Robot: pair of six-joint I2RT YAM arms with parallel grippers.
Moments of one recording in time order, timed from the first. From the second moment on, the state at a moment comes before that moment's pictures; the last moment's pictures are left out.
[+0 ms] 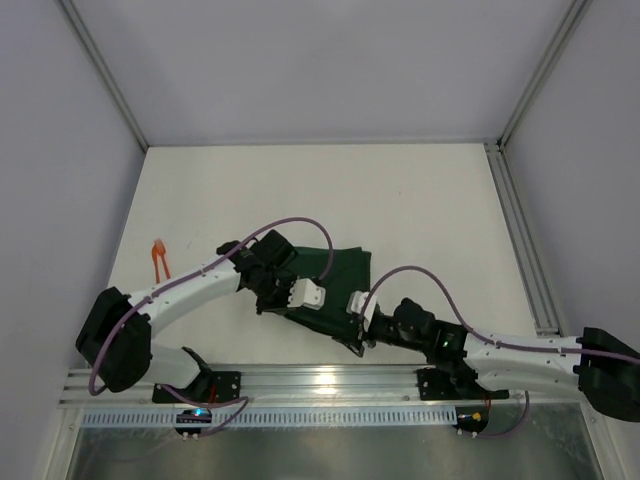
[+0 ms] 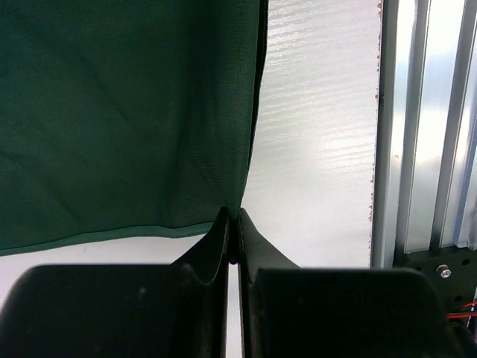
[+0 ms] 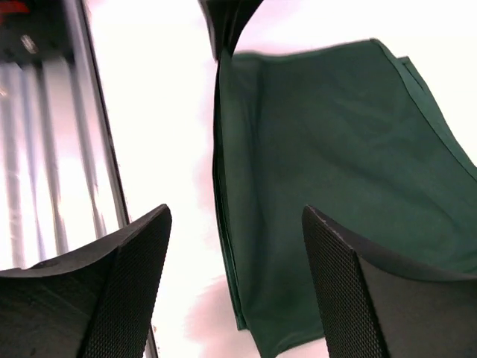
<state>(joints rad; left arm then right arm) -0.73 1.38 0.92 -0.86 0.42 0.92 1.08 0.87 0.21 0.40 -0.13 -0.07</state>
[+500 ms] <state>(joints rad) -0.73 1.38 0.93 -0.87 0.43 0.92 1.44 1.43 0.34 0.58 0.42 -0.26</state>
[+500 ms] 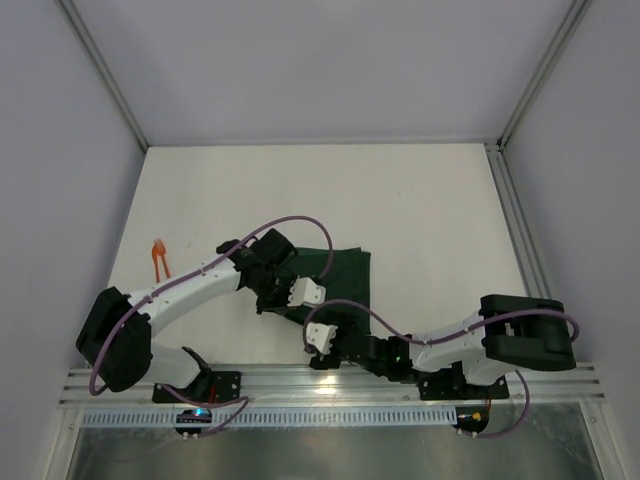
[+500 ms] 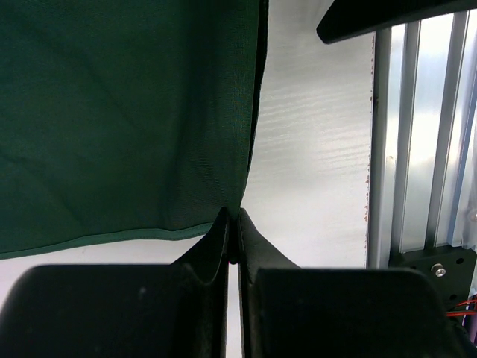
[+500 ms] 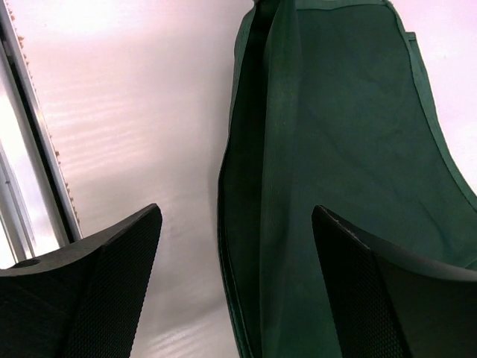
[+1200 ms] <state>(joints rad) -0.72 1.38 0.93 -0.88 0.44 0.92 1.46 1.64 0.46 0.66 0.59 -0.20</state>
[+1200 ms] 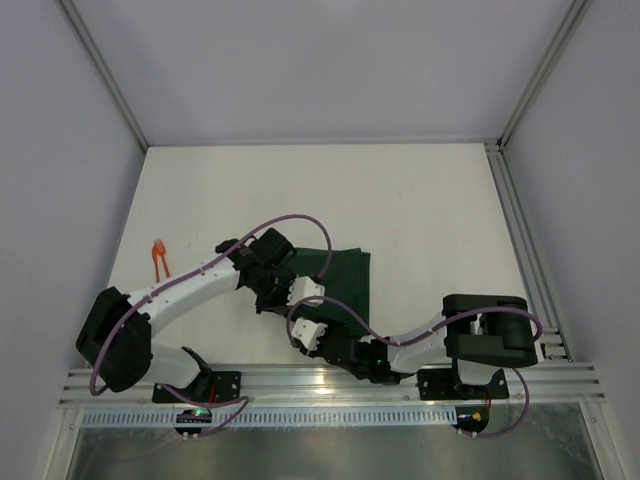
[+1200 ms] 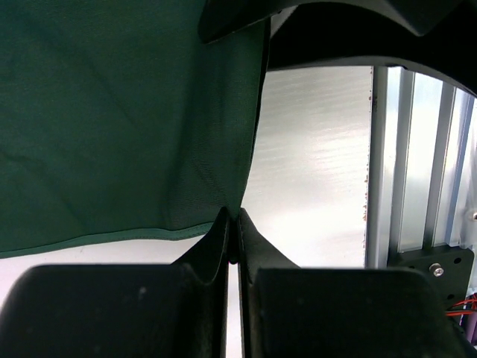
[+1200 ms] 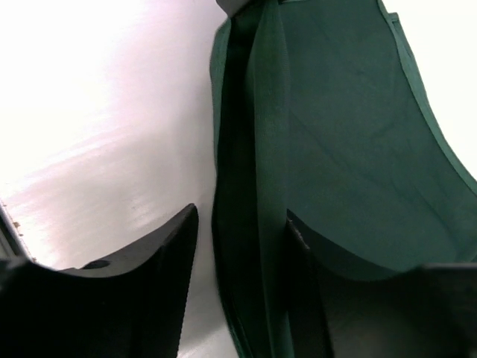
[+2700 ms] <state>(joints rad) -0.28 1.41 0.99 -0.73 0.55 0.63 1.28 1.60 0.68 0.17 0.09 -0.19</state>
